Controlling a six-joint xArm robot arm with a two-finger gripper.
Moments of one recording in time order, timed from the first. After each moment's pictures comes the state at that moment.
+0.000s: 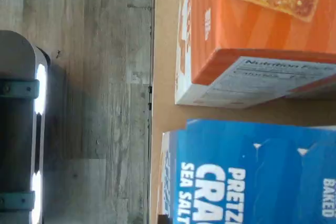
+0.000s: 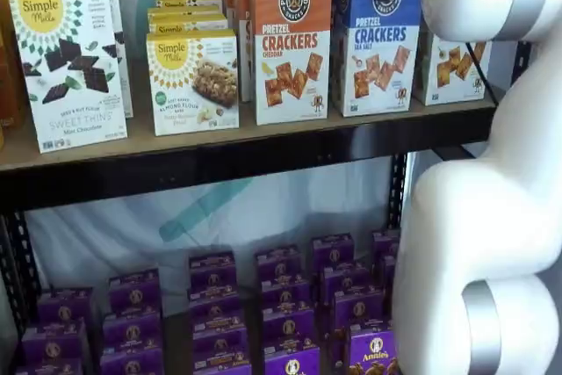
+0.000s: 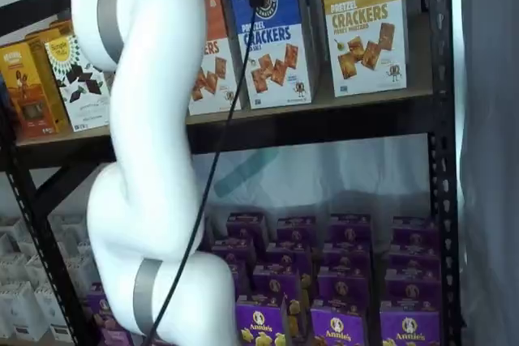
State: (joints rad) arm -0.16 -0.01 -1.97 0.14 1.91 -1.67
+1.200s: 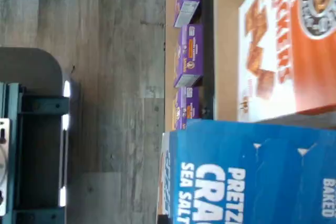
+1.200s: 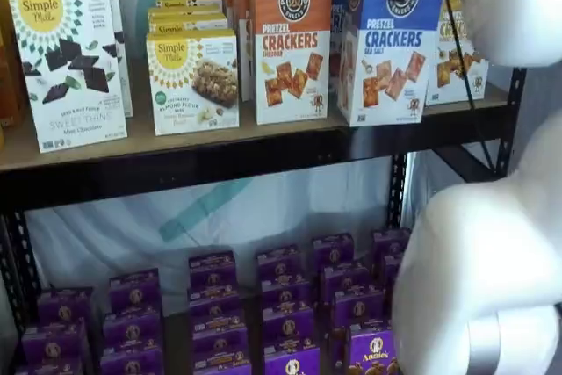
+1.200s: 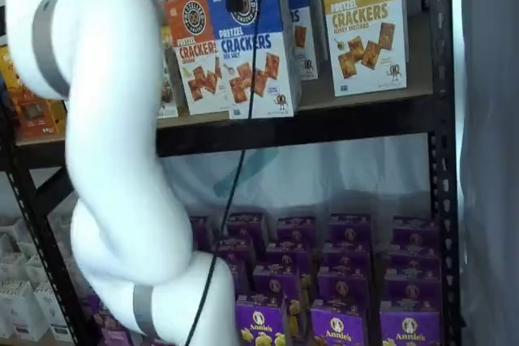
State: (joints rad) arm -0.17 -0.31 -1.68 0.17 1.90 -1.67
